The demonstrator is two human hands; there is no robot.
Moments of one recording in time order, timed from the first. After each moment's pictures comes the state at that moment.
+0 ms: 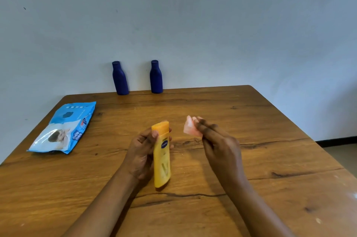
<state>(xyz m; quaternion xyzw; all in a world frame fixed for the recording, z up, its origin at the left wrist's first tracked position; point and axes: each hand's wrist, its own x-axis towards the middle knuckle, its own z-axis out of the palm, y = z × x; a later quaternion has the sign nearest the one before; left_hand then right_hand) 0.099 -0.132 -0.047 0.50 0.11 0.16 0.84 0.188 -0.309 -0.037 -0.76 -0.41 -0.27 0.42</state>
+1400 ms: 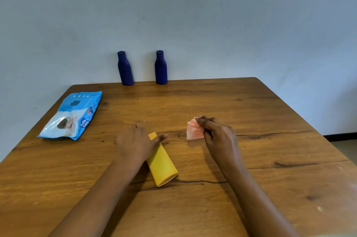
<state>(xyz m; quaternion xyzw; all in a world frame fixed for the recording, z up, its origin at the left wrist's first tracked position) 0.102 -0.118 -0.036 0.92 0.39 -0.03 -0.03 0.194 -0.302 -0.053 -0.81 -0.39 -0.18 0.41</state>
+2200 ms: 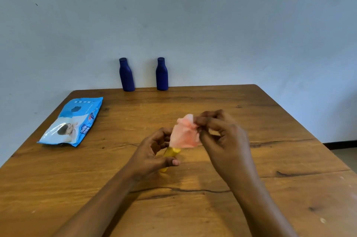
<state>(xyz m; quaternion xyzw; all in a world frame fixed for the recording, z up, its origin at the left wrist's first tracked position) 0.079 -0.131 -0.039 0.78 -0.04 0.14 0.61 0.144 -0.313 0.021 -0.74 -0.39 -0.10 0.55</state>
